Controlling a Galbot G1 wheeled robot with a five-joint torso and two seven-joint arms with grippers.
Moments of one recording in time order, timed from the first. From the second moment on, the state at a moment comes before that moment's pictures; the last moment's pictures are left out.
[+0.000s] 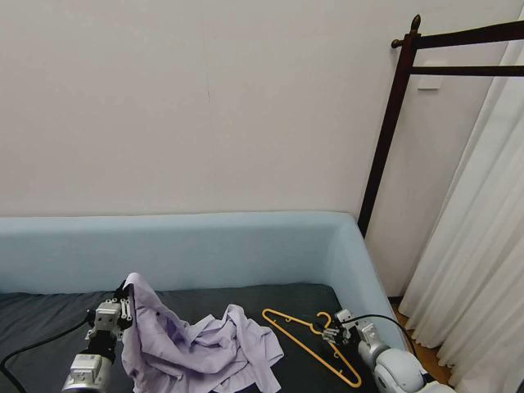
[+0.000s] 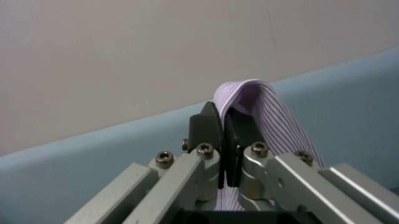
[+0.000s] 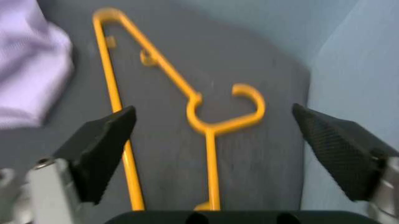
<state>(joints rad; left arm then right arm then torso) 1.37 -0.97 -0.51 -1.85 -0.21 -0.16 -0.33 -0.83 1.03 0.04 1.20 0.30 -0.19 -0.19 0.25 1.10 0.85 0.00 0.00</state>
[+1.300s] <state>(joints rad) 1.37 -0.98 -0.52 -1.91 -0.22 -0.17 -0.34 -0.73 1.21 0.19 0.78 -0.03 -0.05 -0.32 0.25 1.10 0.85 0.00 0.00</state>
